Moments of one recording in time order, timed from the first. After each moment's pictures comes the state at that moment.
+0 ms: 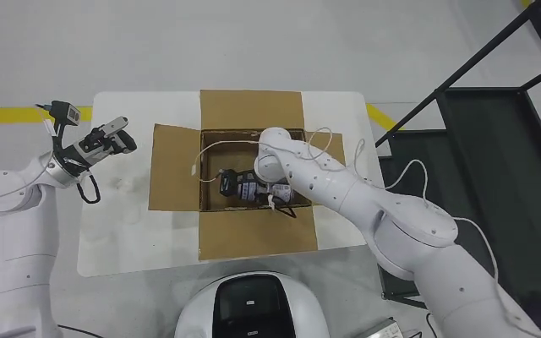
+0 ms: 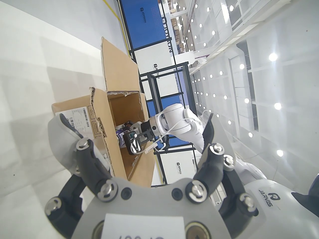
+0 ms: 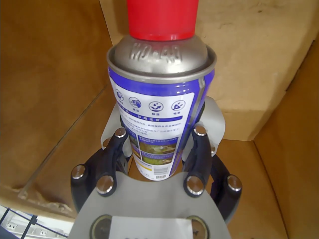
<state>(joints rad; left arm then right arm) 0.96 -1.09 -1.63 -1.15 -0.27 -0.34 -1.20 -0.38 -1.50 0.25 -0.81 -0.70 -0.68 1.14</state>
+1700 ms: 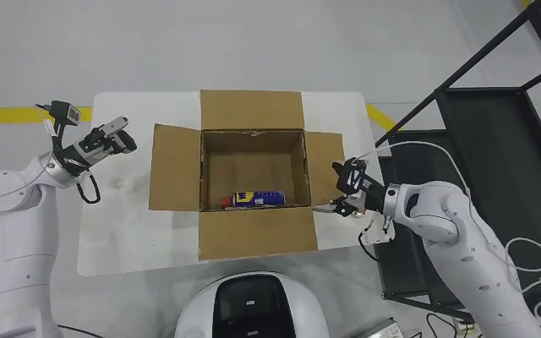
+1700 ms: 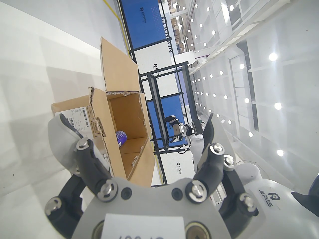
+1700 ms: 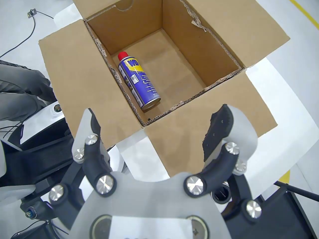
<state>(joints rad) 0.96 -1.09 -1.63 -1.15 -0.27 -0.34 -1.20 -1.52 -0.87 1.52 -1.95 -0.80 -0.74 0.62</state>
